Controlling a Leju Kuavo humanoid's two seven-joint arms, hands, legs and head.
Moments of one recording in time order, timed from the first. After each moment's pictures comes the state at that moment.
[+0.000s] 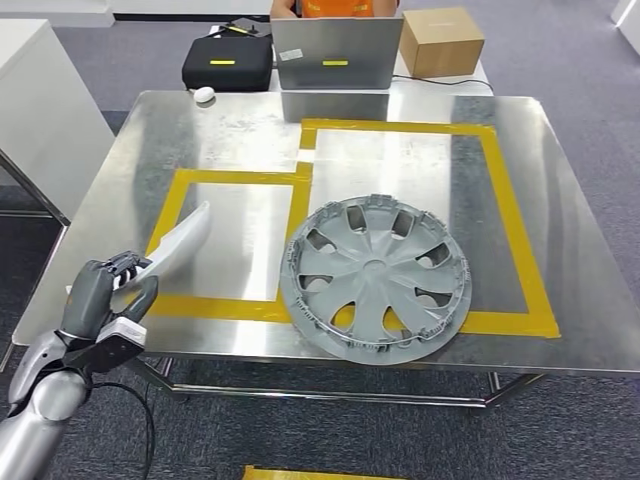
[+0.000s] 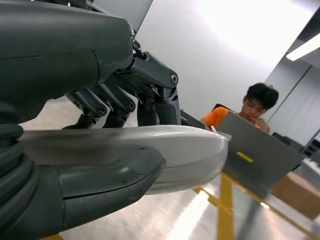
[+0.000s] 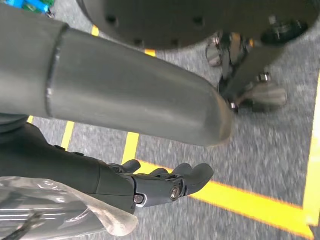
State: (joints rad) left arm -0.31 0.26 -0.34 -1.27 -0.65 0.15 -0.41; right arm -0.05 0.03 -1.18 -0.22 1.35 0.11 -0.18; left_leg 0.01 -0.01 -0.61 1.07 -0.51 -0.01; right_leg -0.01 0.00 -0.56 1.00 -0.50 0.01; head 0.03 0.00
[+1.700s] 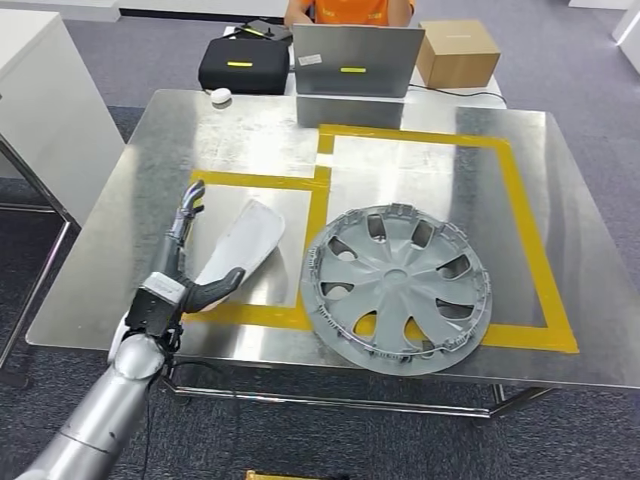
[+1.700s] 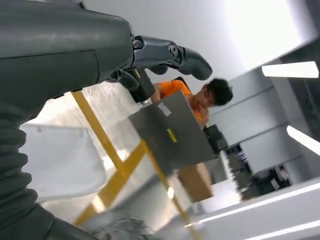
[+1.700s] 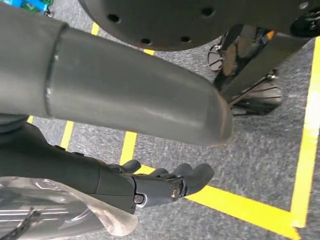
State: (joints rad) left arm -0.43 -0.02 -0.47 -1.12 -0.23 0.18 -0.50; right arm -0.05 0.01 -1.18 -0.21 1.35 0.11 -0.16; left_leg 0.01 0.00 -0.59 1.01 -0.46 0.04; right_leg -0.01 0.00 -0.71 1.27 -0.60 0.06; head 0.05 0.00
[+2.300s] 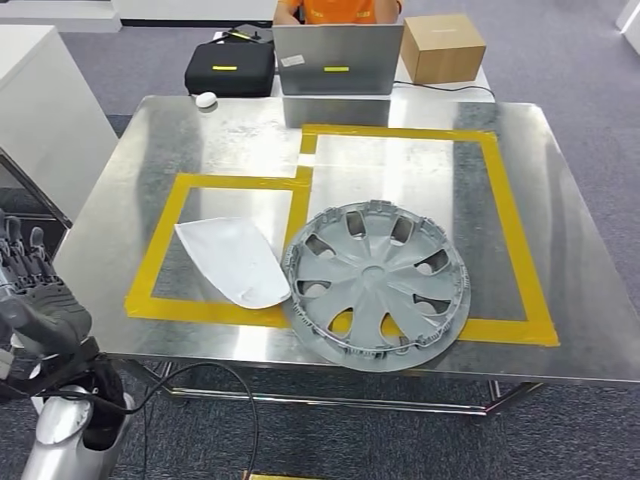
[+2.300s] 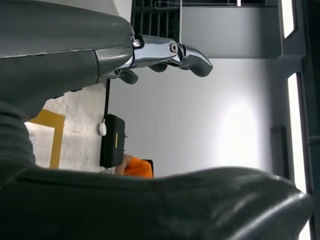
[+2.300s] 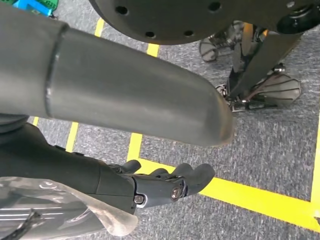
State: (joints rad) left arm -0.15 -0.03 -0.26 -1.59 0.04 0.36 -0.54; right arm -0.03 0.04 -1.19 -0.21 1.33 0.09 -0.16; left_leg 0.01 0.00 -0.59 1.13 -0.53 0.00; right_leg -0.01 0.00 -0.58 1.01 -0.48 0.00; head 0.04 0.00
